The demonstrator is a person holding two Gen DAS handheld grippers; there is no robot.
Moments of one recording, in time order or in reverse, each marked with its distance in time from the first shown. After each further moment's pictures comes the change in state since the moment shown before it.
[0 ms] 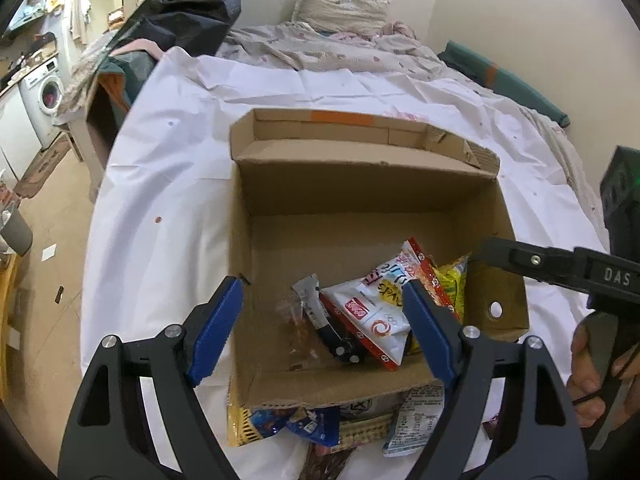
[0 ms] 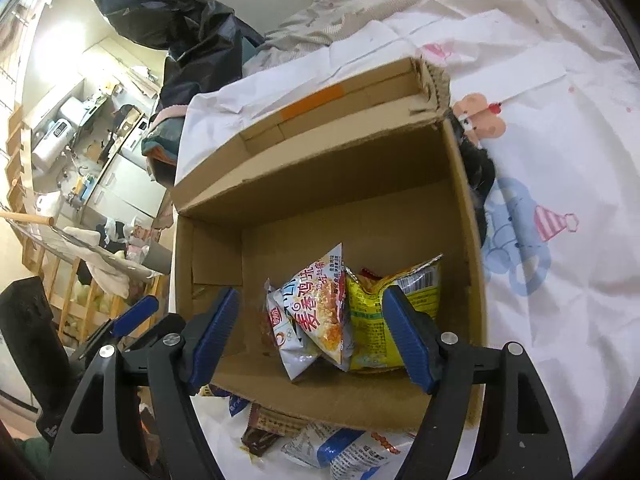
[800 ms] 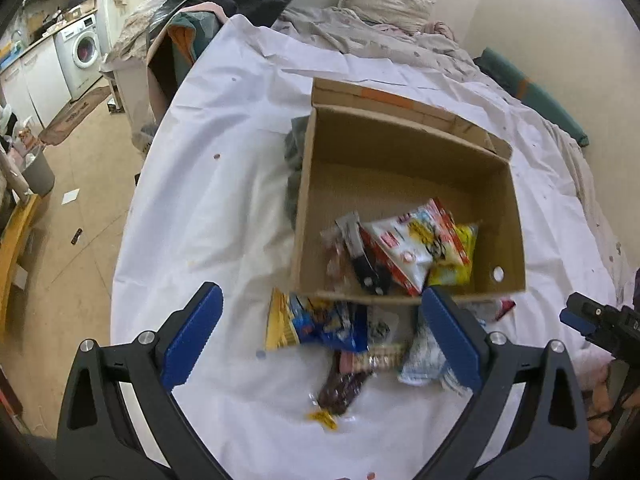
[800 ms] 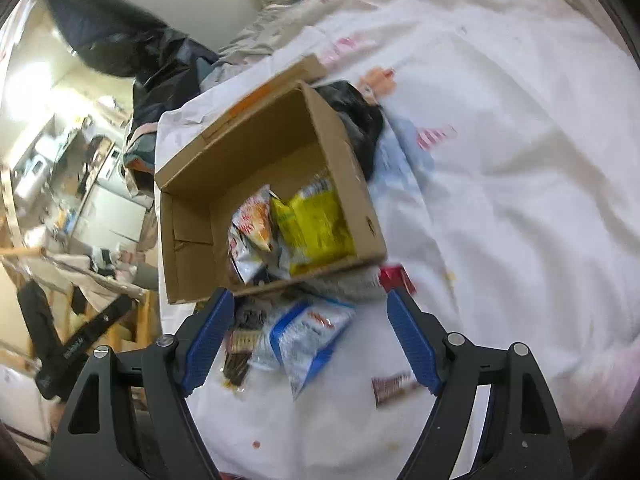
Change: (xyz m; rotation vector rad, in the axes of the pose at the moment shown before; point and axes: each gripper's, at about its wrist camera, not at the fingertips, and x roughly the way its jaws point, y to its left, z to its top) left arm -0.058 0.029 -0.056 -0.137 0.073 0.063; right arm -0.093 -0.058 -0.089 0.190 -0.001 -0.084
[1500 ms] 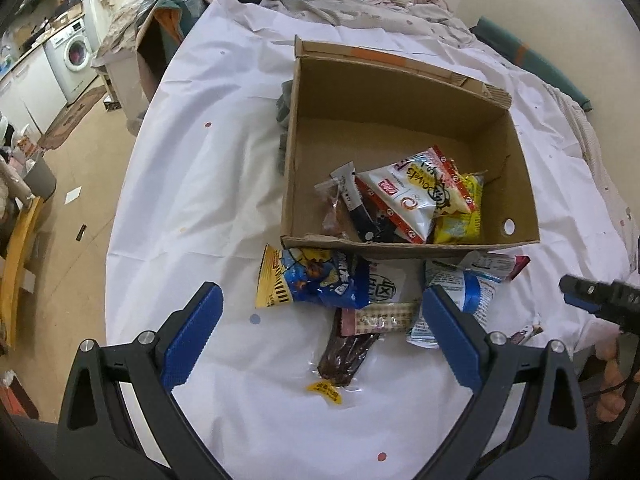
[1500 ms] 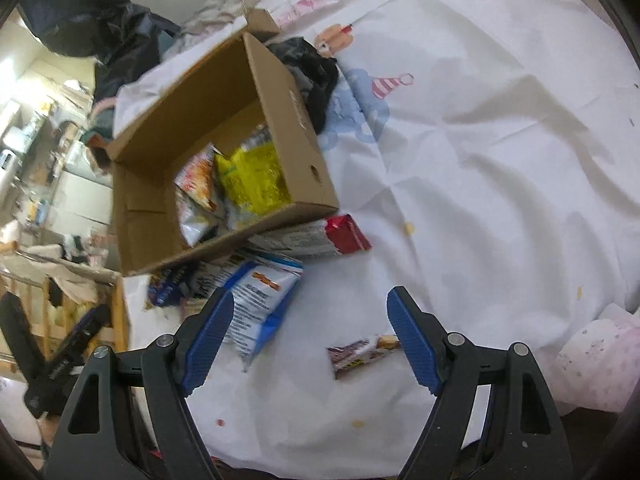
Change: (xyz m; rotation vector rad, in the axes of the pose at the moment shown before) left arm 0.019 -0.013 -0.028 0.050 0.077 0.029; right arm 0.027 -0.016 -0.015 -0.007 0.132 -0.150
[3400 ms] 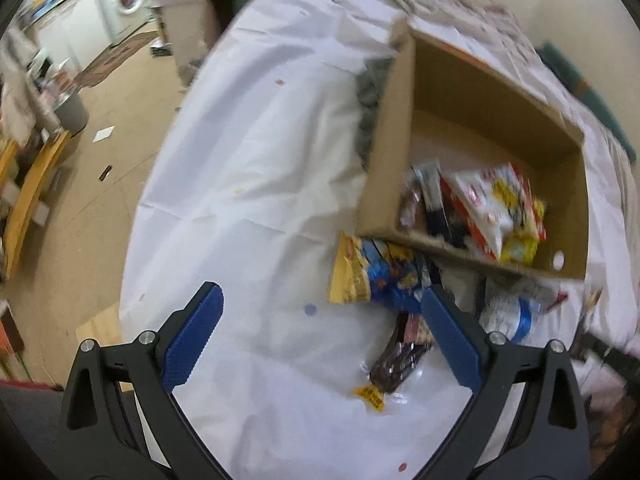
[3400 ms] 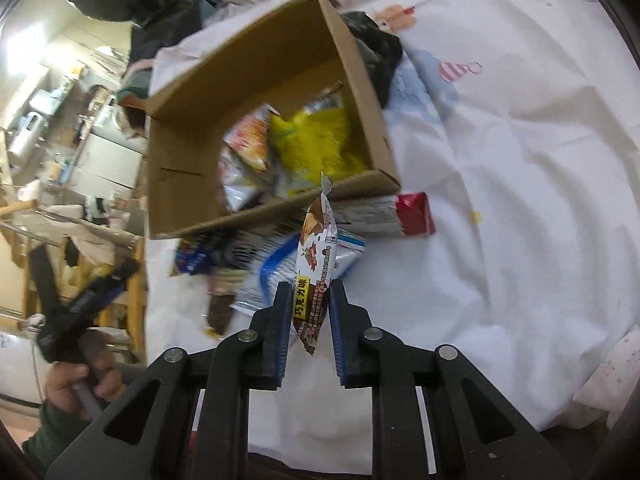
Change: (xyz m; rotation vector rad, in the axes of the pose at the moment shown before) left arm 0.028 0.050 -0.004 -0.163 0.093 0.081; right arm -0.018 0.023 -0.006 -0.103 0.031 0.178
